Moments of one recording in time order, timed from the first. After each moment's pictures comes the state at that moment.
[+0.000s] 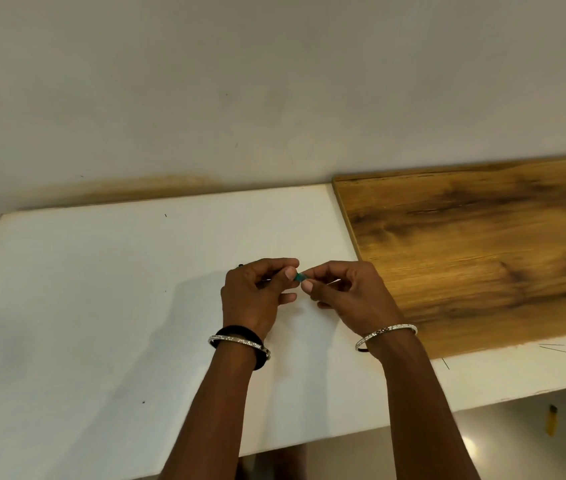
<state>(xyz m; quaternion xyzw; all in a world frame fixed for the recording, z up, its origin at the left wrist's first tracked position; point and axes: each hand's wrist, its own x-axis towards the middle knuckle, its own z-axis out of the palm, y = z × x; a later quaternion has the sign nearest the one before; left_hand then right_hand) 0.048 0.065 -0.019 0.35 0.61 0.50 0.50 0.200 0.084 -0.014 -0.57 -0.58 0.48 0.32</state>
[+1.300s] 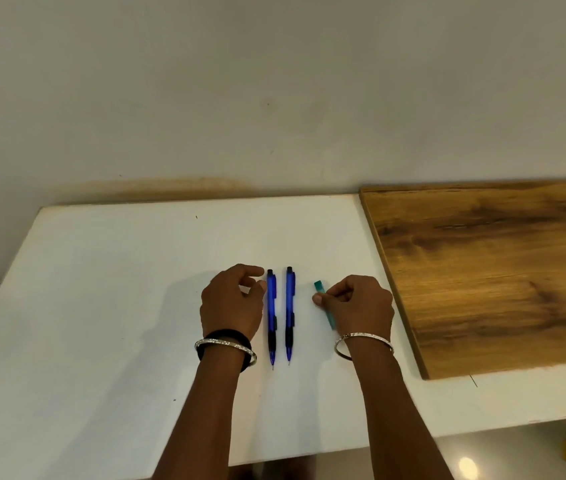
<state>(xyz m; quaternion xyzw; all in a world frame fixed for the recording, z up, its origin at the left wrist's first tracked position) -0.015 0.061 -0.032 0.42 0.78 0.35 0.30 0.149 0.084 -0.034 -0.76 -0.52 0.28 0.25</state>
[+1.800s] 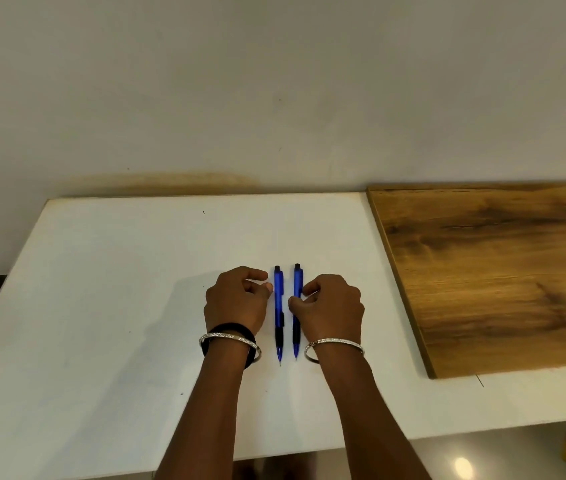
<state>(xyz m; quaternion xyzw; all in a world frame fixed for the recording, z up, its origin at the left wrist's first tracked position) -0.021 0.060 -0.031 0.40 0.80 0.31 0.33 0.100 0.072 -0.028 -0.75 -0.58 0.28 0.18</state>
